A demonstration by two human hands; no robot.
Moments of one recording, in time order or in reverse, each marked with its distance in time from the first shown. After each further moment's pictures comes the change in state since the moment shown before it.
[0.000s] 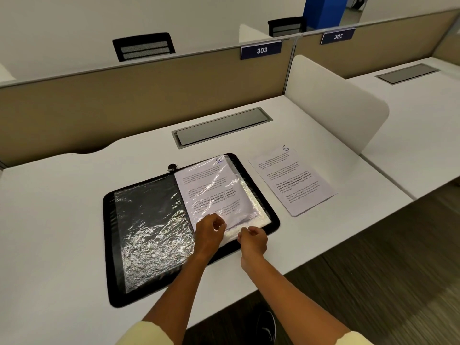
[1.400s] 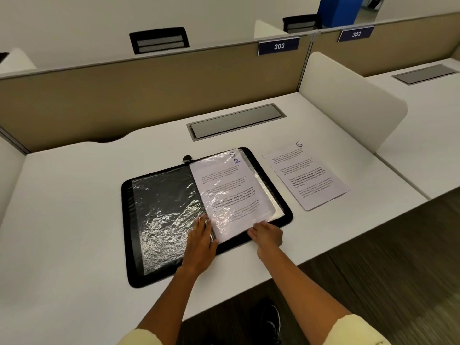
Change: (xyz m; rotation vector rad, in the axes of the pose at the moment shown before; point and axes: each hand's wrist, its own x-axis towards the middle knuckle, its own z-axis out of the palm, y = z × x) left_hand -0.051 -0.085 -0.037 0.373 -0.235 0.047; right_hand 0.010 0.011 -0.003 0.101 -0.062 0.058
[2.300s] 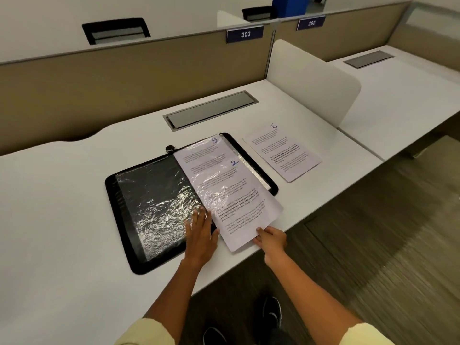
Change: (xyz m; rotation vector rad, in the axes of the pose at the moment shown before) left_hand -0.035 0.001 0.001 0.097 -0.028 0.101; right_hand -0.054 0.058 -0.063 -0.062 0.106 -0.051
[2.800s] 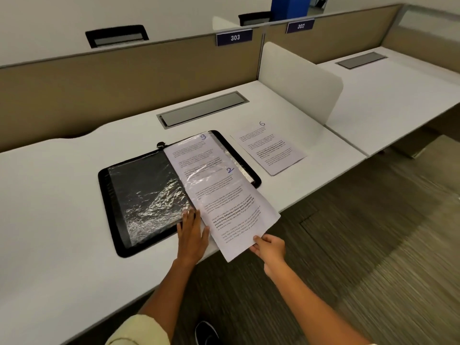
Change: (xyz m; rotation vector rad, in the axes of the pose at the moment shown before) left_hand -0.042 0.040 0.015 -0.152 0.062 -0.098; right_hand -0.021 0.012 -0.083 -0.026 -0.072 0.021
